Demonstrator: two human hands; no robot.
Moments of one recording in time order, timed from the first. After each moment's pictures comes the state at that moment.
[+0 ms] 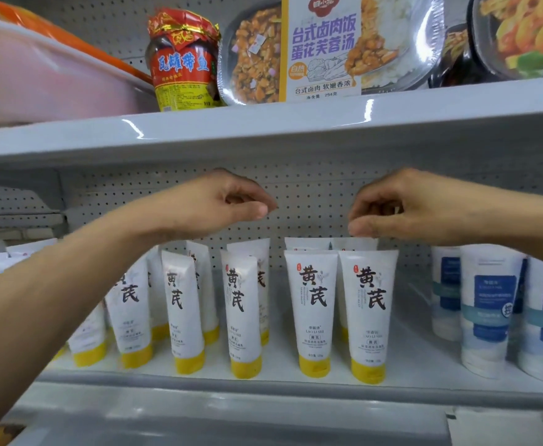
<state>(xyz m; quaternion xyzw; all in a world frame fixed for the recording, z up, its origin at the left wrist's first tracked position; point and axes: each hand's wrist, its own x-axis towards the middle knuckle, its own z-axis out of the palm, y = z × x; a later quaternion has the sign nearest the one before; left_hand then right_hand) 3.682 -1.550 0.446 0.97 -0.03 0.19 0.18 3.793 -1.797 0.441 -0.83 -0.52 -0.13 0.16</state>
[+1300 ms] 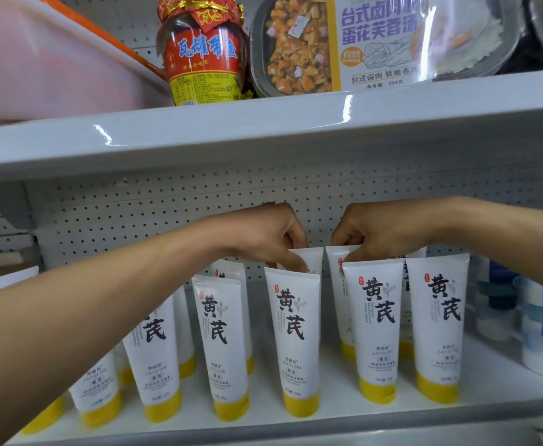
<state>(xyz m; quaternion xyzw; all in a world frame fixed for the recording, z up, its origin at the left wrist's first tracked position) 3.750 -1.506 0.429 0.98 -0.14 0.03 0.12 3.815 -1.699 0.430 -0.88 -0.48 0.02 0.08</state>
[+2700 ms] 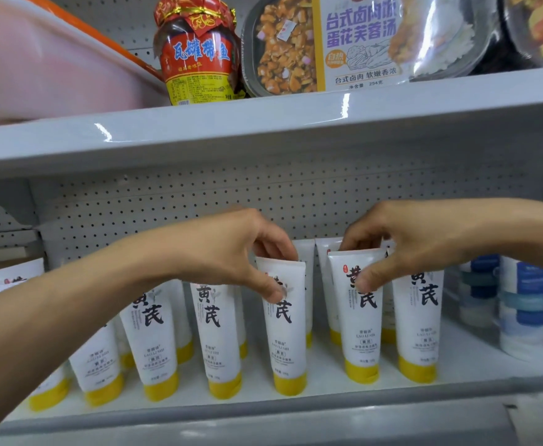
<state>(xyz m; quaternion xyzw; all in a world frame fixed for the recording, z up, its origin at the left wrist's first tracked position) 3.673 -1.517 0.428 0.98 -0.15 0.07 0.08 3.768 -1.744 0.427 -0.87 -0.49 0.00 0.08</state>
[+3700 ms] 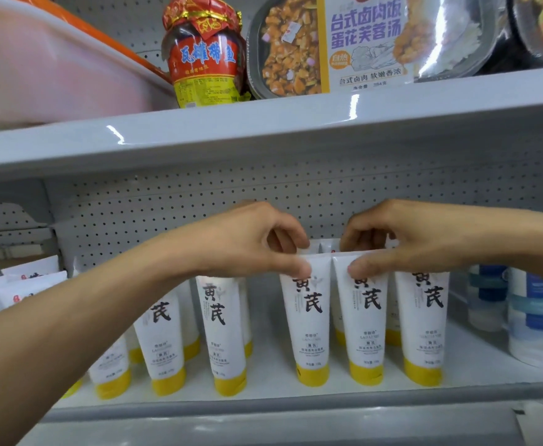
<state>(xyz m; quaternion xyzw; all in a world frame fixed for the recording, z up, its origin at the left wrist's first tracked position) 3.680 -1.526 0.429 0.98 -0.12 0.13 0.09 3.770 -1.742 0.422 -0.87 -0.48 -0.06 0.11</state>
